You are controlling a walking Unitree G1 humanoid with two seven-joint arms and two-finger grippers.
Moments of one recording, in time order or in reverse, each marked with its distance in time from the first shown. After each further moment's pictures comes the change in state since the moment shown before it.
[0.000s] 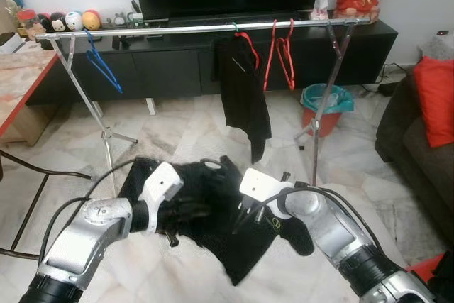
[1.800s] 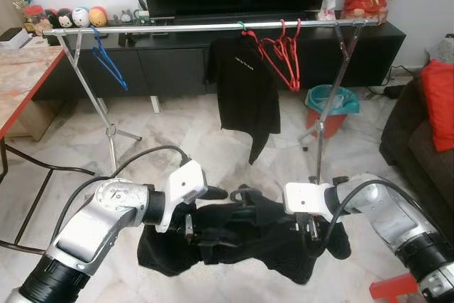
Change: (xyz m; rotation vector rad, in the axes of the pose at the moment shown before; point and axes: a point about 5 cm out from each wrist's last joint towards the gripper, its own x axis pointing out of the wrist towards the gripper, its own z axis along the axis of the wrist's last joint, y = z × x) left arm 0.013 -0.019 0.036 0.234 0.007 -0.286; right arm -0.055 -0.033 -0.047 -0.257 -0.056 0.460
